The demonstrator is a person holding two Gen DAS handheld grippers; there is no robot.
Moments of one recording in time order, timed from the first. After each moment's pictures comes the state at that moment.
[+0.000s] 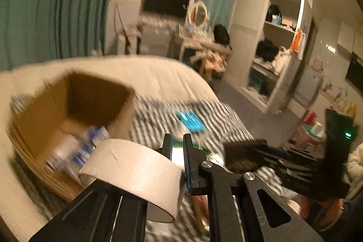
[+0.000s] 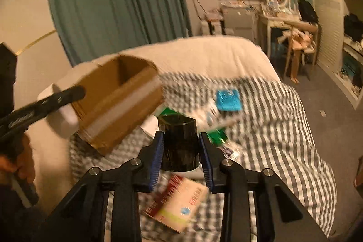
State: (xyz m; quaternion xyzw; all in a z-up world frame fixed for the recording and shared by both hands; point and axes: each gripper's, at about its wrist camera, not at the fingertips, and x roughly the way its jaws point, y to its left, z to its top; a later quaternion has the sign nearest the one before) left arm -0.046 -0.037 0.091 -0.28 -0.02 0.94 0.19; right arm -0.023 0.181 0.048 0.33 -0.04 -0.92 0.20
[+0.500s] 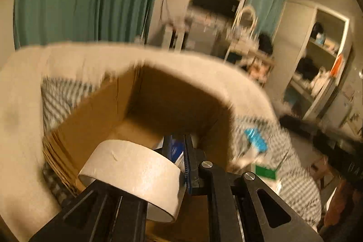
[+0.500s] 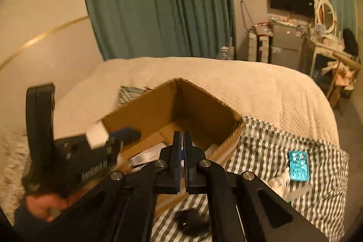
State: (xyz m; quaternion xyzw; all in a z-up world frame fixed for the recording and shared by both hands) left arm -0.155 -0.164 0.040 -0.36 -0.08 0.93 0.09; right arm -0.123 -0.025 0.100 0.31 0.03 -0.90 0.29
